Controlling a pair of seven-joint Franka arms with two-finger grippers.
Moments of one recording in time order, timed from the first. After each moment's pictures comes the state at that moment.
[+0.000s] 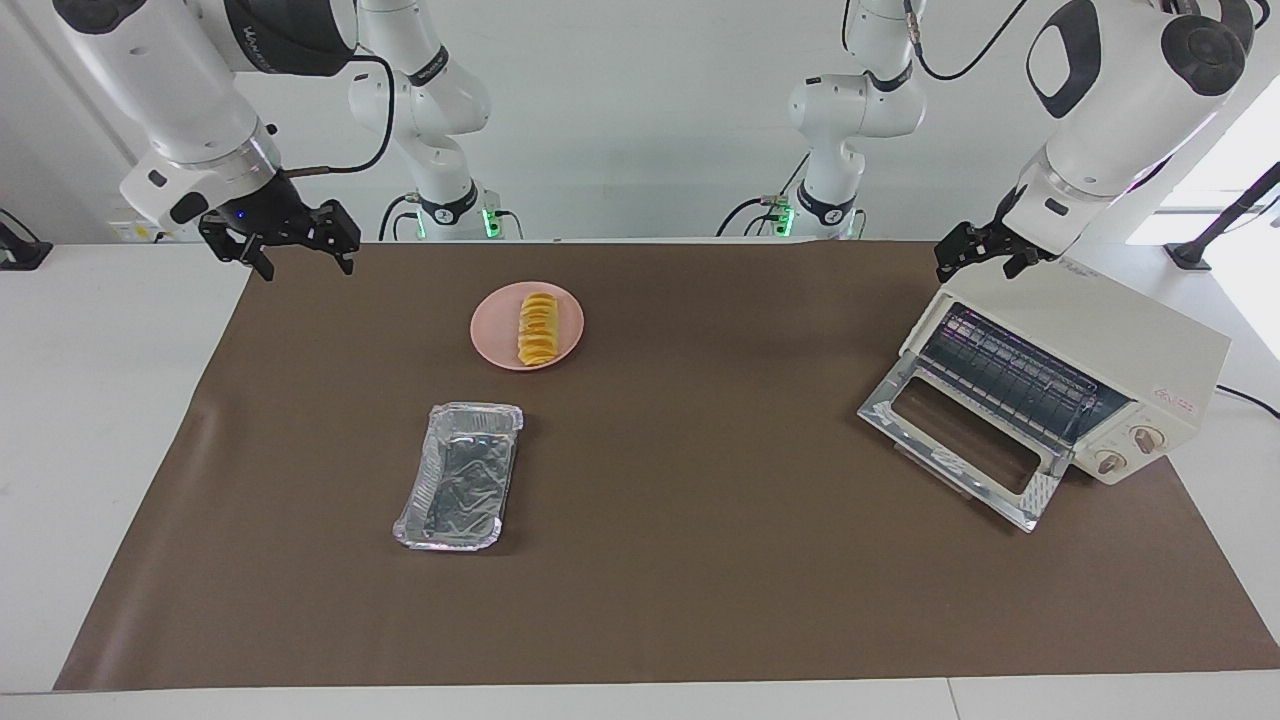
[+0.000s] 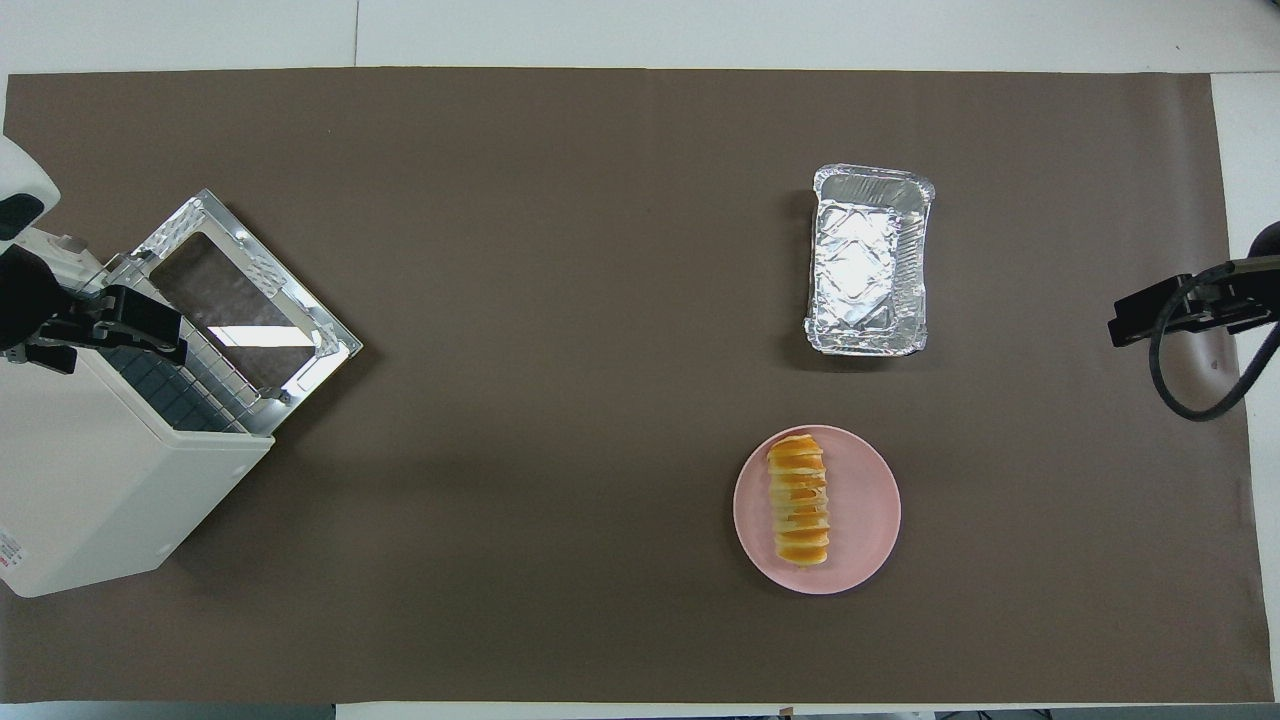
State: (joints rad) left arm -0.13 0.02 0.07 -1.62 -0.02 1.45 -0.05; right arm -0.05 0.01 0.02 -1.58 -0.01 1.47 -0.11
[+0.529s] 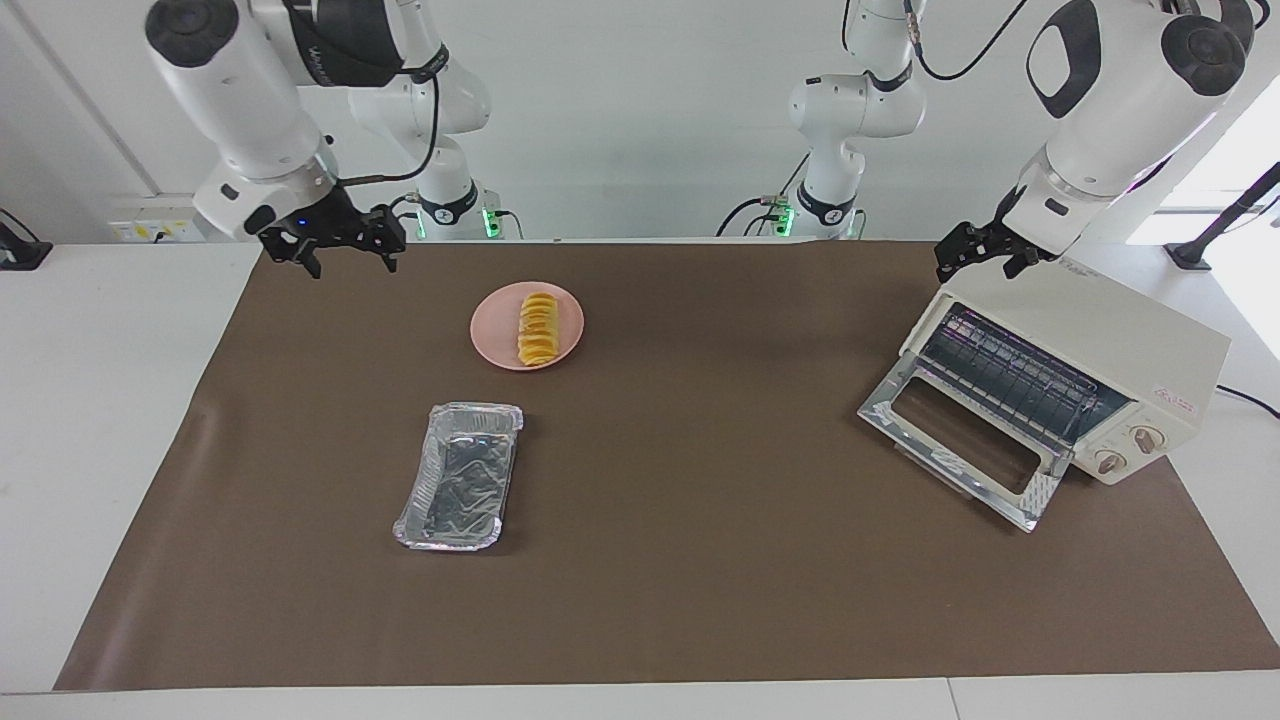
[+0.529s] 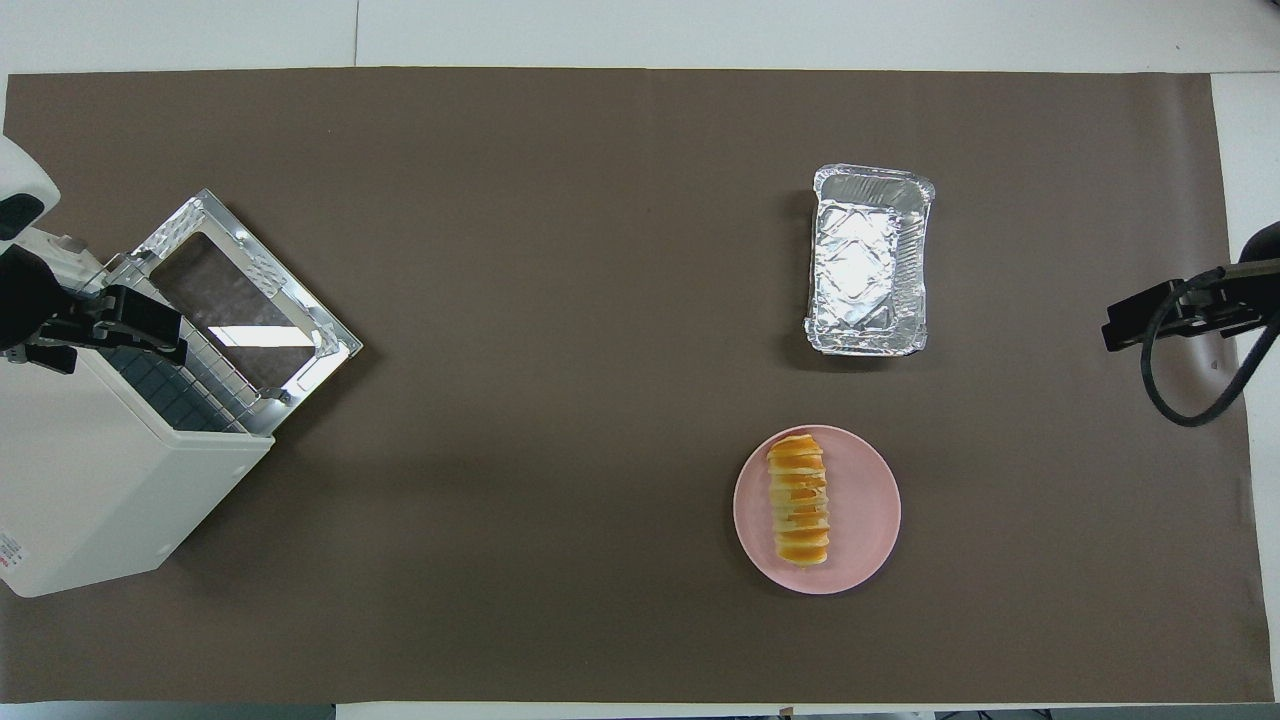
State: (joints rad) left arm -0.13 0.02 0.07 -1.62 -0.02 1.45 -0.05; right arm 0.08 -0.08 0.06 -1.79 -0.01 1.55 0.07
